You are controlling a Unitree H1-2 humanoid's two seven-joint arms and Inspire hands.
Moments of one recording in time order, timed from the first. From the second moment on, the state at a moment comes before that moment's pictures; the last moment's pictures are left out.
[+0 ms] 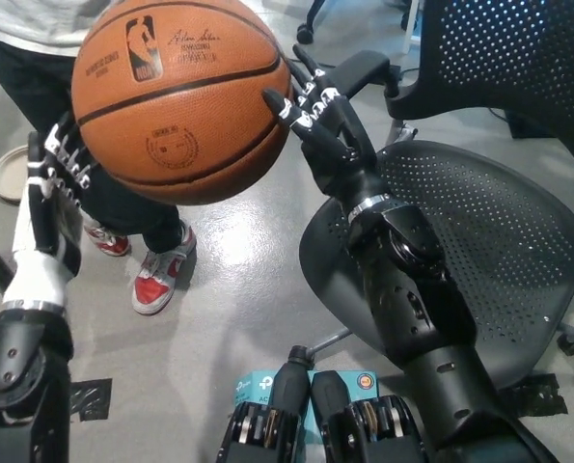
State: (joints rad) left_arm -0.40 0.17 0.12 0.00 -0.14 0.15 0.04; right_arm -0.86 0.18 -0.07 0.73 0.40 -0.08 0.17
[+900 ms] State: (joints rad) left_arm -0.70 0.16 0.00 0.27 0.13 0.18 0.24; right_arm -0.97 0.17 -0.06 1.00 0.31 -0.33 0.01
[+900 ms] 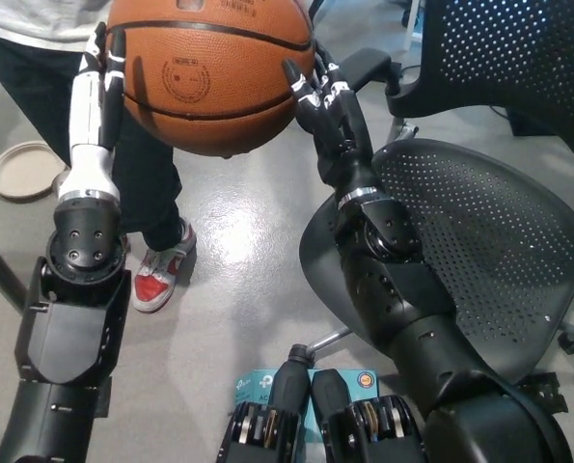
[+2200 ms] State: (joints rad) left_arm -1.00 -0.07 -0.19 0.41 0.21 0.31 0.25; right_arm -0.77 -0.07 -0.15 0.17 0.31 0.02 -0.19
